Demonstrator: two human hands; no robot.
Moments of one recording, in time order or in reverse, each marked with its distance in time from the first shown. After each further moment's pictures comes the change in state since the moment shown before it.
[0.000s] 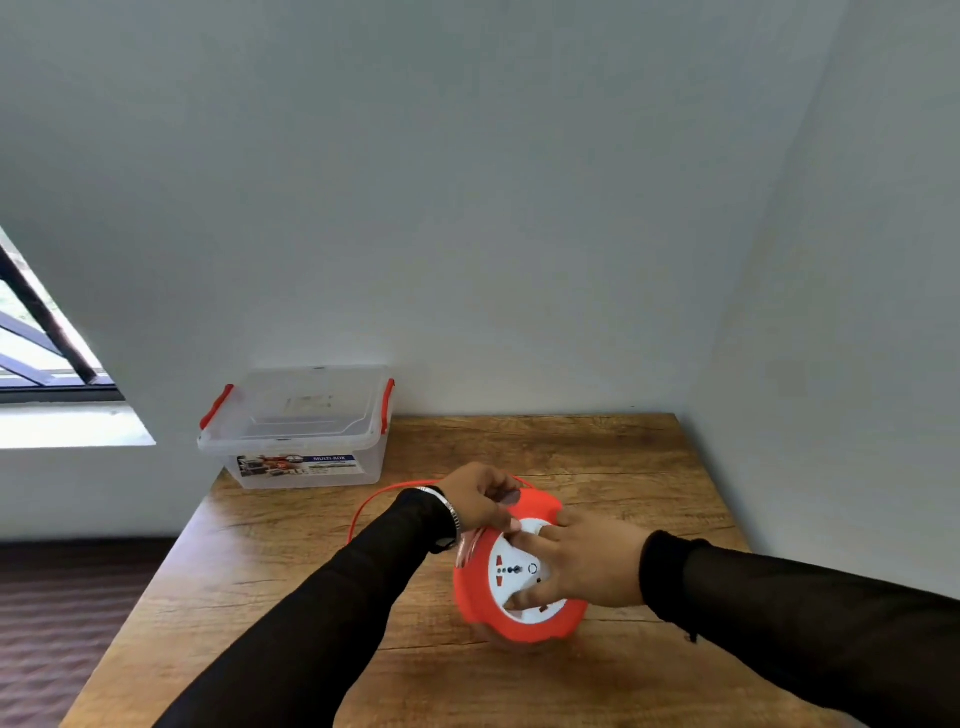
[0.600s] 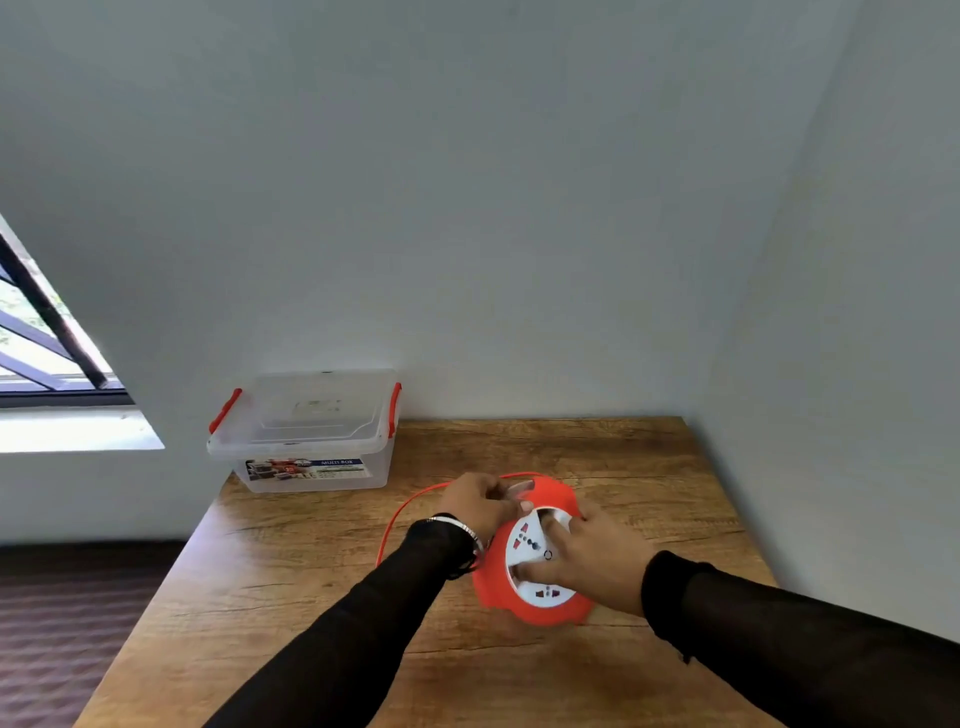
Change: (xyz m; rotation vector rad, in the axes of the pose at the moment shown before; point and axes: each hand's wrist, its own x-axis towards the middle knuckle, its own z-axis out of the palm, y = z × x) left_hand -0.006 -0.008 0.020 -0.314 0.304 -0.111; right_hand 0.012 -0.004 0.014 0.069 0.017 0.288
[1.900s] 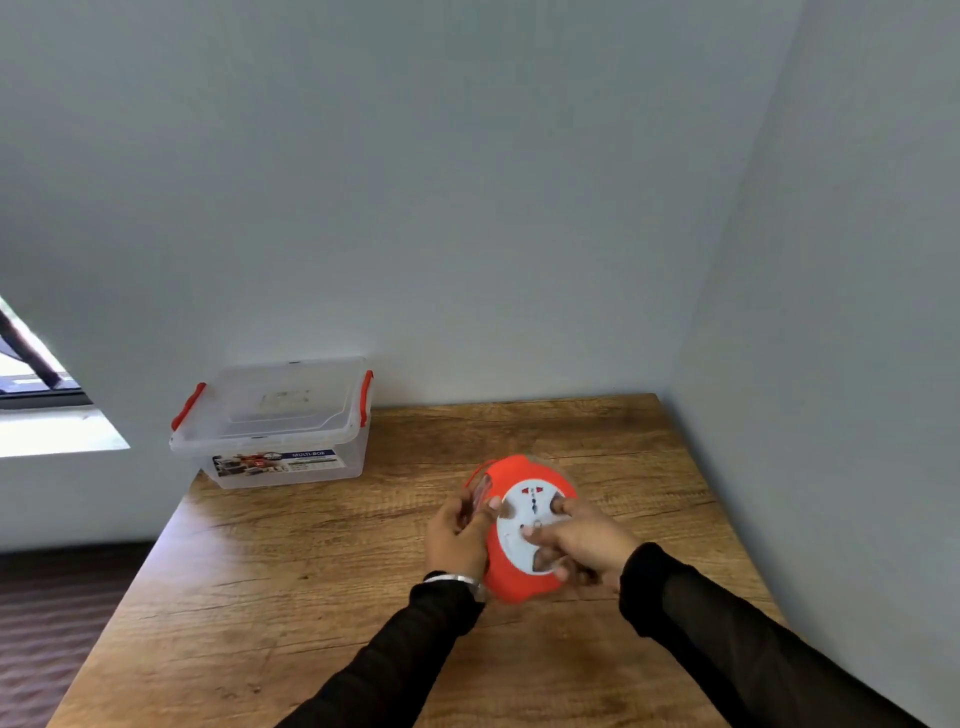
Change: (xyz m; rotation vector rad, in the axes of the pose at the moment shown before) left_hand -0.016 -0.048 0.056 -0.596 0.335 0.074; right_hand -0.009 -0.013 -0.008 1.979 0.066 0.991
